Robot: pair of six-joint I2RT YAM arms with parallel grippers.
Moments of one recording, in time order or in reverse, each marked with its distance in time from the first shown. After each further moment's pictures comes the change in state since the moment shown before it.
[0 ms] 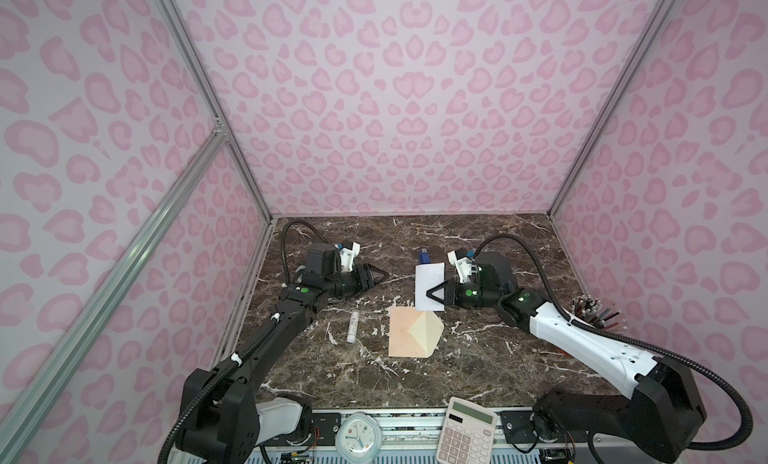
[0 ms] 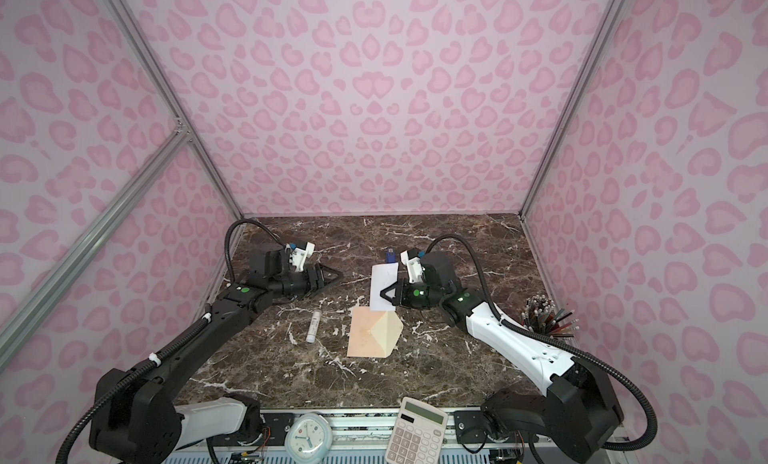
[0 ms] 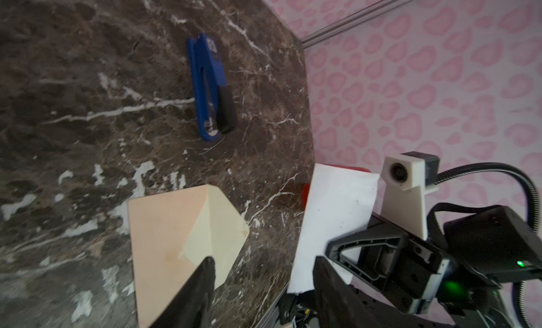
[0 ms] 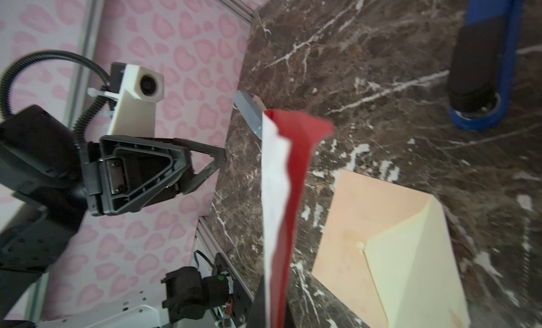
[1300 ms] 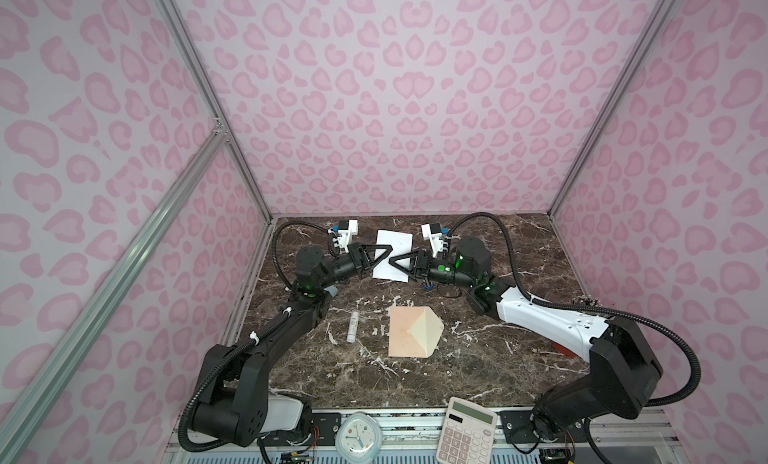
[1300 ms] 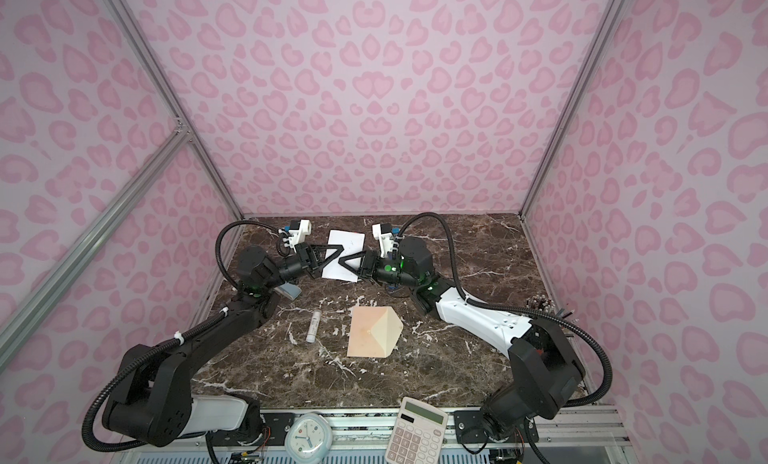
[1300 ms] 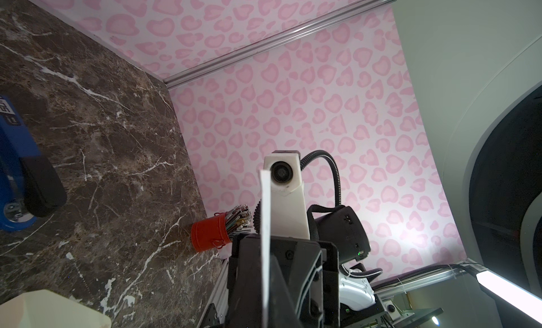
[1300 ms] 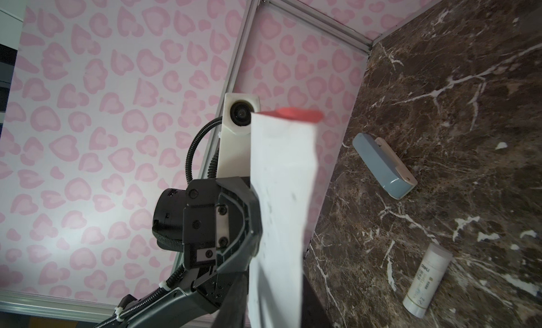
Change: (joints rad) left arm 0.042 0.099 -0.131 1.102 0.238 -0.658; right arm 0.104 0.251 0.174 0.649 -0.082 0.405
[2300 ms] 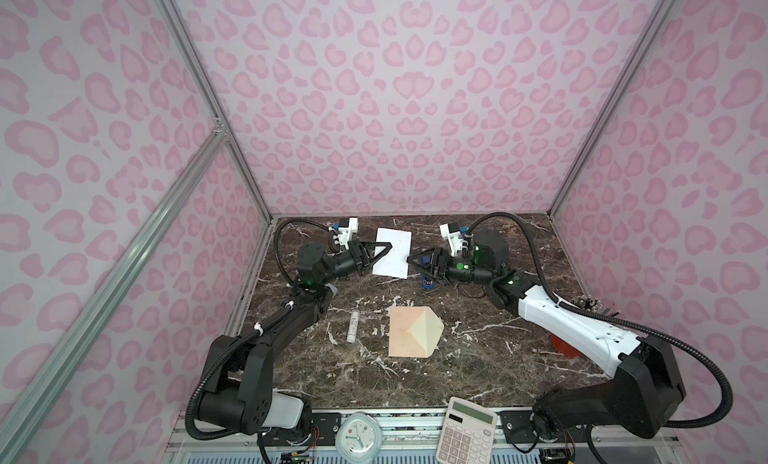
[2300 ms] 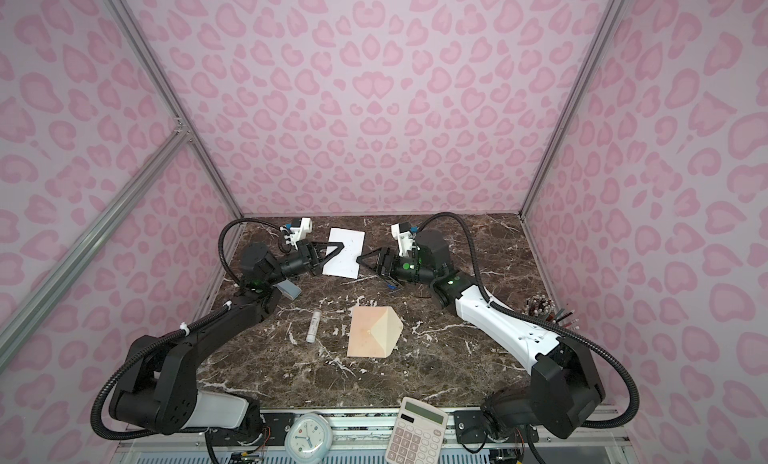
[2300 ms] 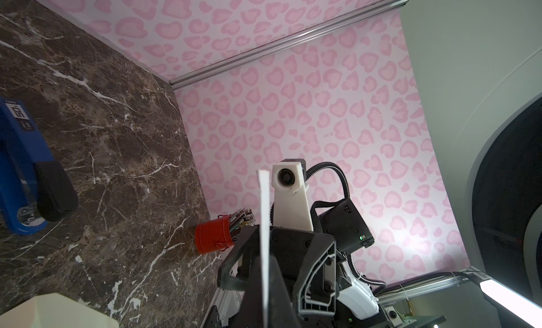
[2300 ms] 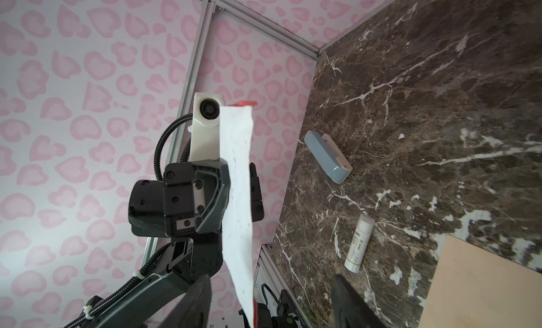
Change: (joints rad) left arm 0.015 0.049 0.032 0.001 0.013 0.001; right arm -0.095 -0.113 0.012 -0.315 -0.014 -0.135
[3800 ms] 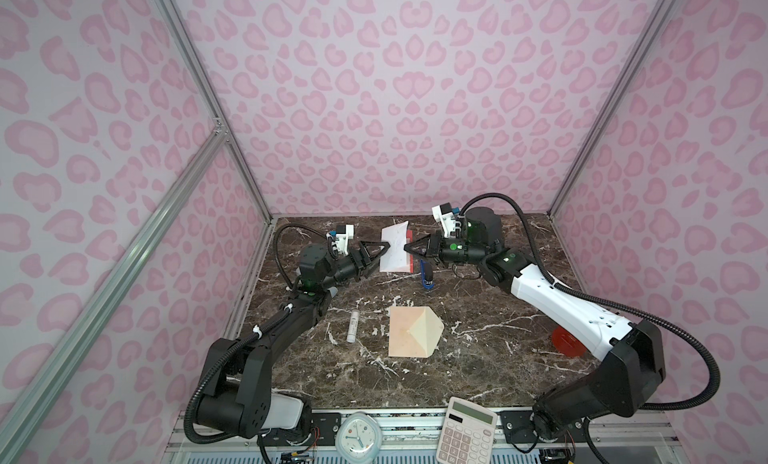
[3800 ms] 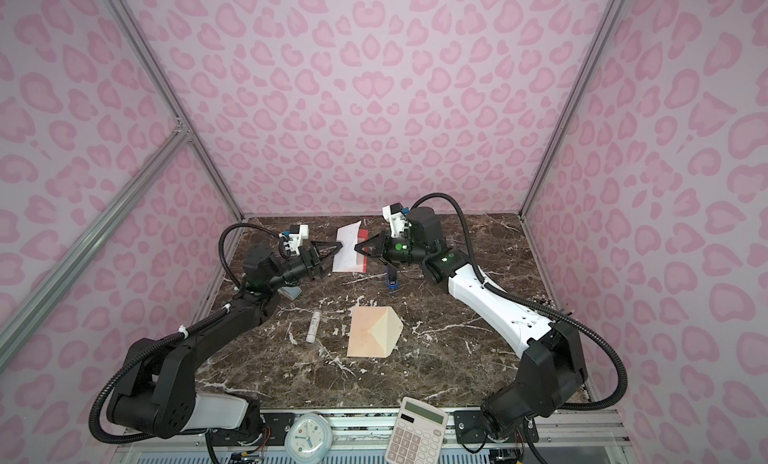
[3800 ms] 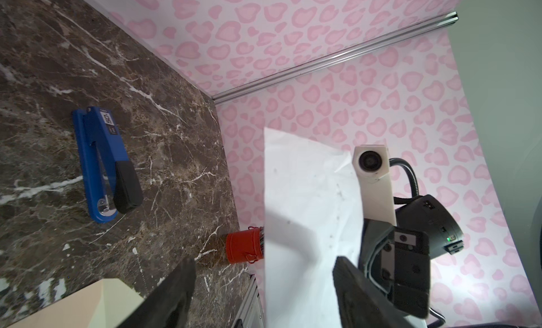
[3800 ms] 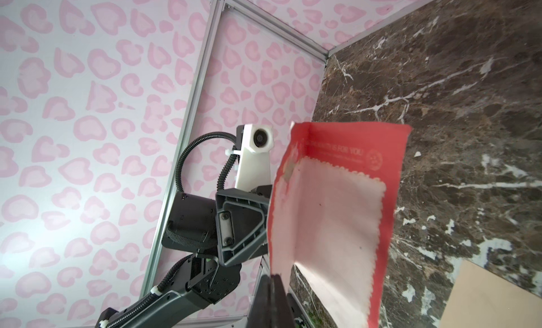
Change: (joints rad) left arm 0.006 -0.003 -0.026 -0.139 -0.090 0.119; right arm -0.014 0.113 0.267 -0.212 -0.048 -0.052
